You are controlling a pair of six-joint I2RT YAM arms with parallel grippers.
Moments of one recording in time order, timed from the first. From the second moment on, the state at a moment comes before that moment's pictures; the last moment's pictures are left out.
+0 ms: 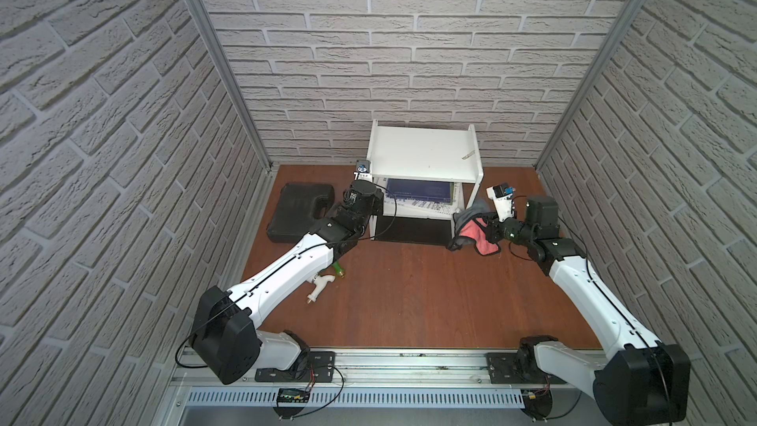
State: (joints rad) left arm -0.55 1.36 1.11 -0.14 -0.40 -0.25; right arm 0.04 1.15 0.84 -0.36 -0.49 -0.02
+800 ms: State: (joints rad) left arm -0.67 0.97 0.79 -0.03 0.33 -0.05; right arm 0.47 1.21 0.99 -0.06 -0.86 0.20
